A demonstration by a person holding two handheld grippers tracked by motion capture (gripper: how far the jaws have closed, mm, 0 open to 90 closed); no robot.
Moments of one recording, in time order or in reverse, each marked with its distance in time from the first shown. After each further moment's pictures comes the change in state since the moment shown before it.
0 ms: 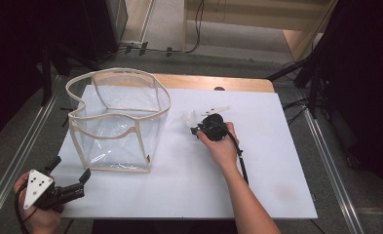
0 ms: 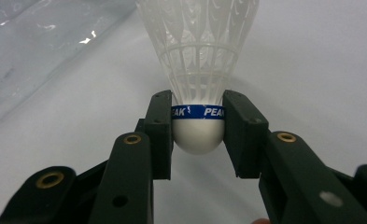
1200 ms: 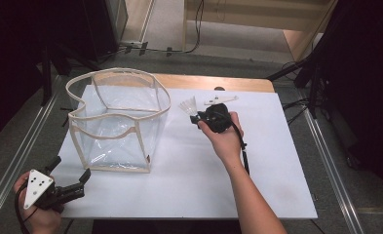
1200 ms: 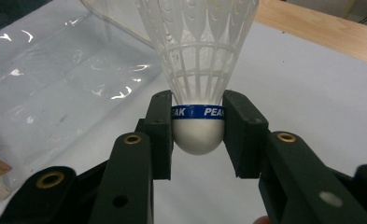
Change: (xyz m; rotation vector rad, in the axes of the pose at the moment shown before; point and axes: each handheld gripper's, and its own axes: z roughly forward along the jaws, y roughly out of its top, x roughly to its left) left arm 0.000 0.000 0.000 0.001 0.001 0.000; right arm 0.010 0.032 -0.042 -0.122 0.022 -0.047
